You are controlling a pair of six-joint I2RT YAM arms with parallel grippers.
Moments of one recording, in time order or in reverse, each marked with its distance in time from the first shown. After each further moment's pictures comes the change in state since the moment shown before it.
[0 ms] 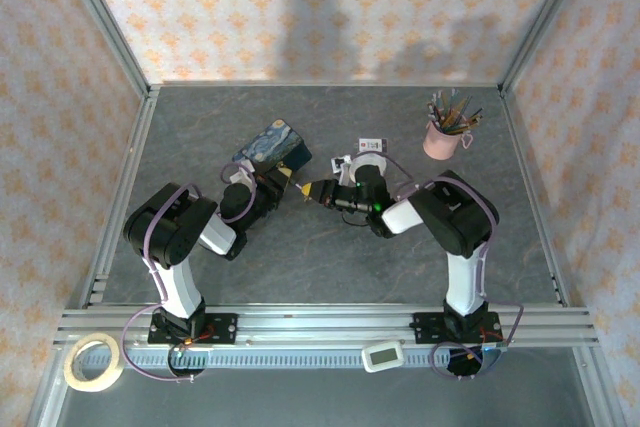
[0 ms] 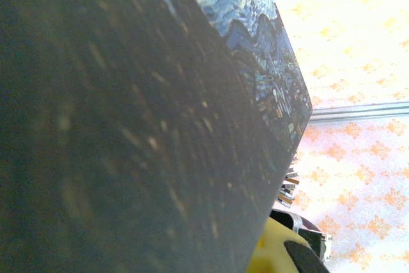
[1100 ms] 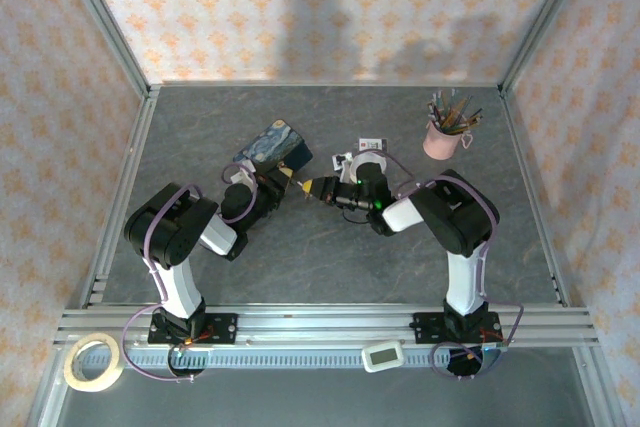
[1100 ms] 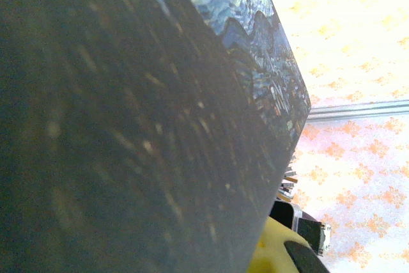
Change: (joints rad) left arm -0.013 0.000 0.000 0.006 -0.006 0.000; right arm -0.015 0.009 0.018 0.006 -0.012 0.024
